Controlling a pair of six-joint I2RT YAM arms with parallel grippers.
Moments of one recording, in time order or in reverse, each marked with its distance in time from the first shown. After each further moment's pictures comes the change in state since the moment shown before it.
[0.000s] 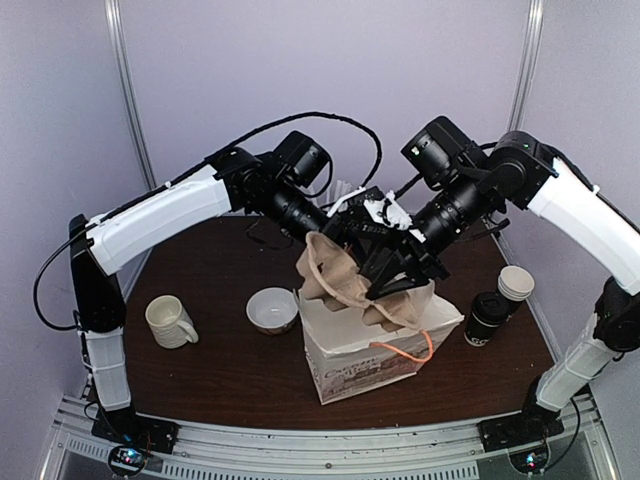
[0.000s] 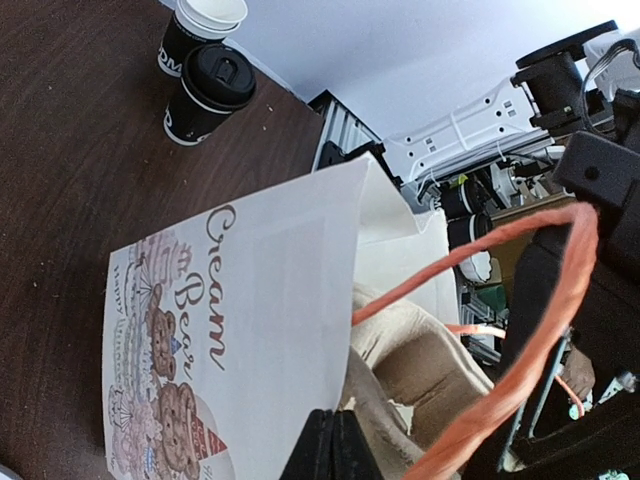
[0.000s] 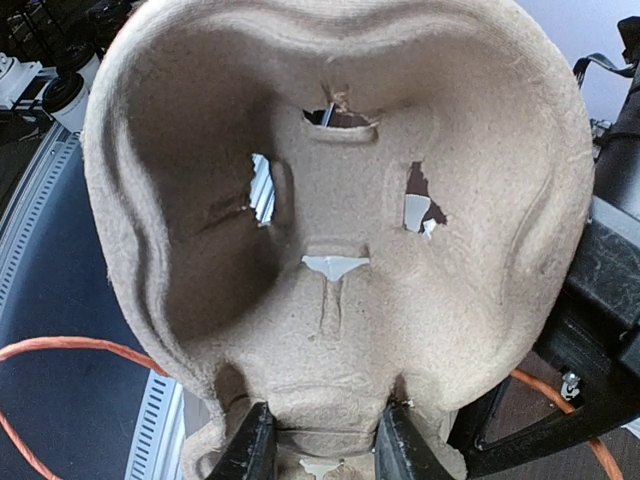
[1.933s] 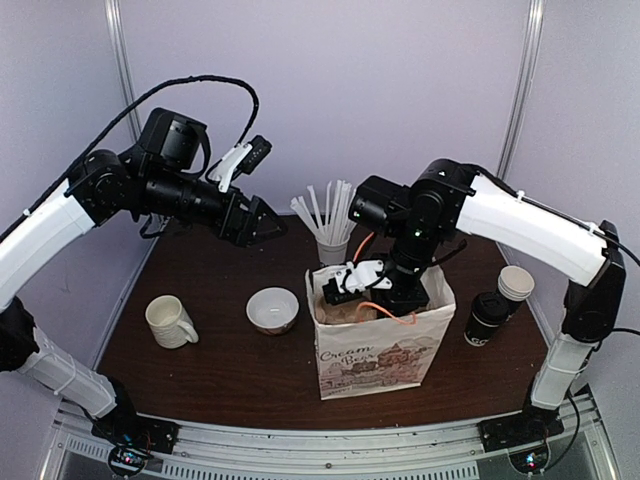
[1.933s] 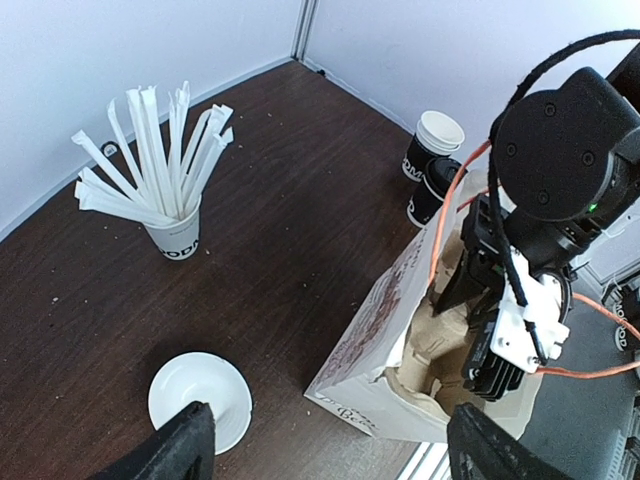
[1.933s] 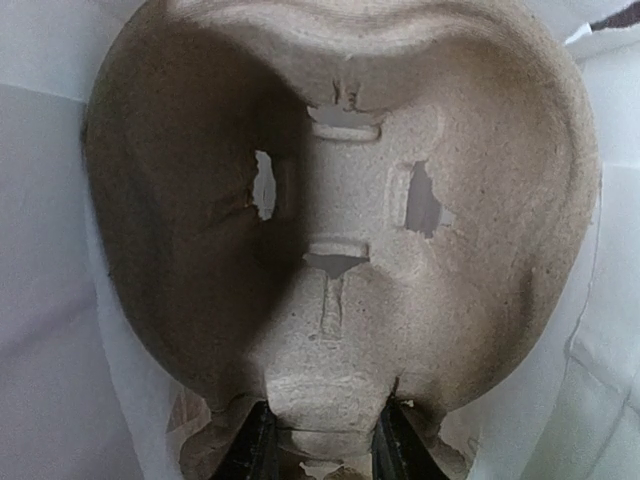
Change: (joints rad) left arm 0.082 -0.583 -0.431 0.121 -0.630 0.037; right arm 0.055 0.212 -0.018 -0.203 0.449 -0.033
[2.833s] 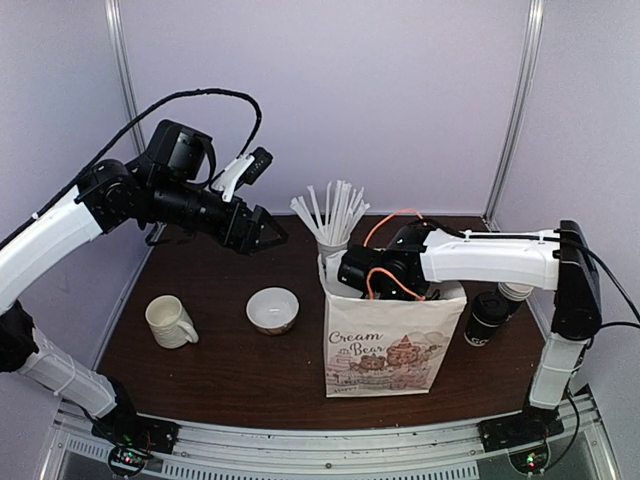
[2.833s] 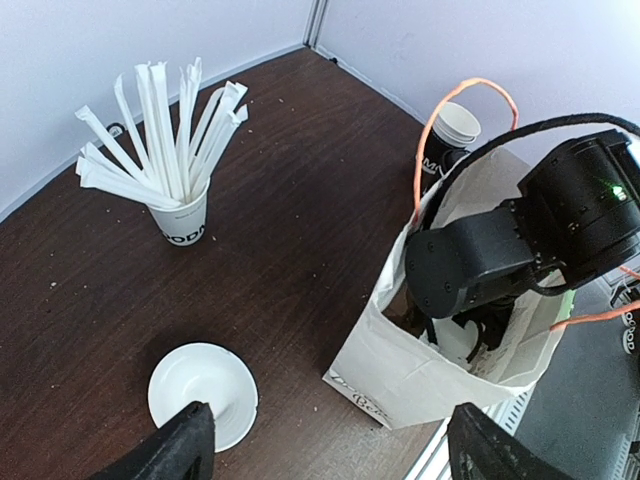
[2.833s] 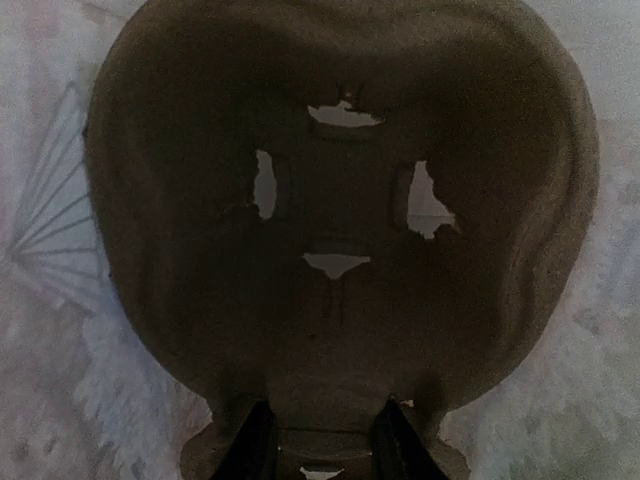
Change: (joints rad) left arm 0.018 -0.005 -0.077 0.044 0.000 -0.010; right arm 0.002 0.055 -0.370 0.260 0.038 0.127
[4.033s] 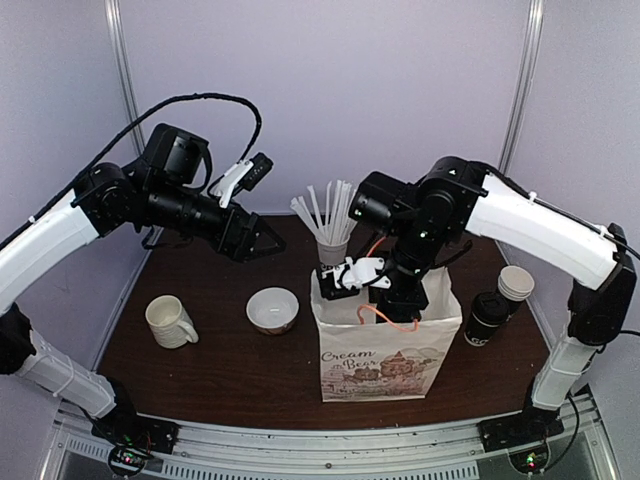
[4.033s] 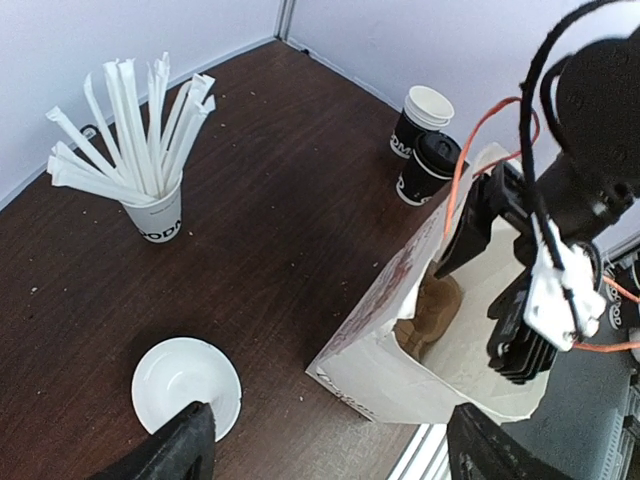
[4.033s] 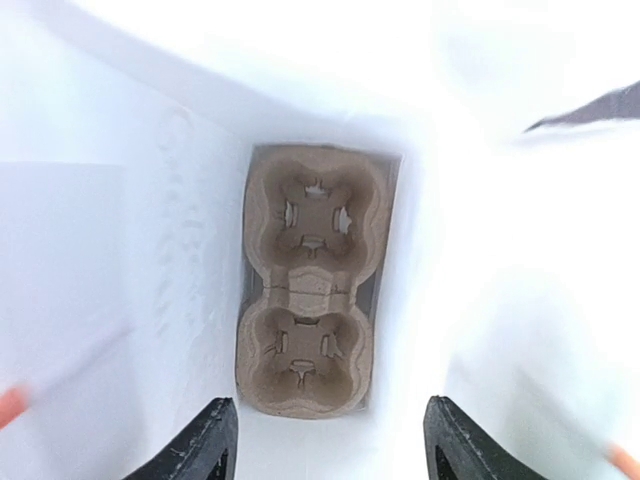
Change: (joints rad) left arm 0.004 -0.028 -0.036 -0.001 0.060 0.029; right arm 0.041 -0.084 0.347 -0.234 -0.006 0.006
